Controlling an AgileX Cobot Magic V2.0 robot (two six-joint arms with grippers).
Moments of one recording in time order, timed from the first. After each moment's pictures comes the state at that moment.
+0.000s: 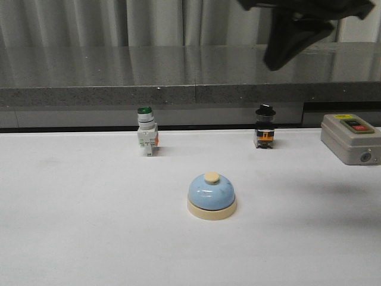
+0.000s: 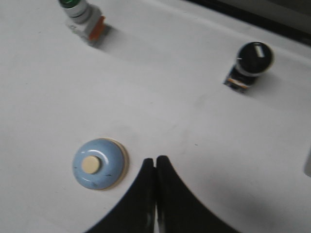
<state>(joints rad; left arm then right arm) -0.02 0.00 0.00 0.05 0.09 -0.04 0.38 1.49 -1.20 0.11 0.68 -0.06</state>
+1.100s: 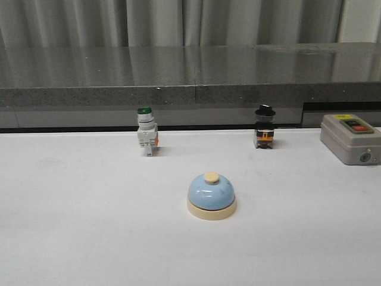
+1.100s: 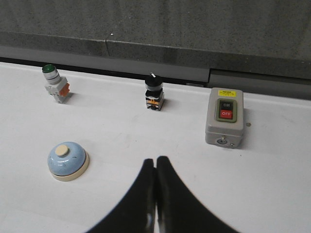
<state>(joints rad) -0.02 0.00 0.00 0.05 0.09 -0.04 0.20 0.45 -0.49 0.11 0.47 -0.06</state>
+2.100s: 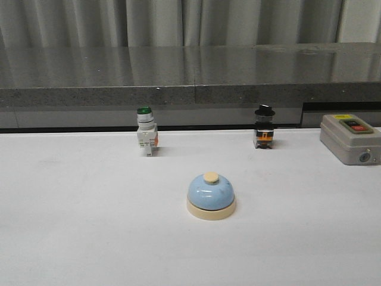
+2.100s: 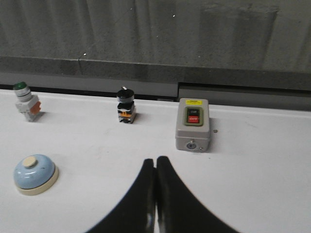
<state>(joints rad) -0.02 0.00 0.00 0.05 0.09 -0.04 0.11 0.15 -0.28 0.06 0.41 -0.04</state>
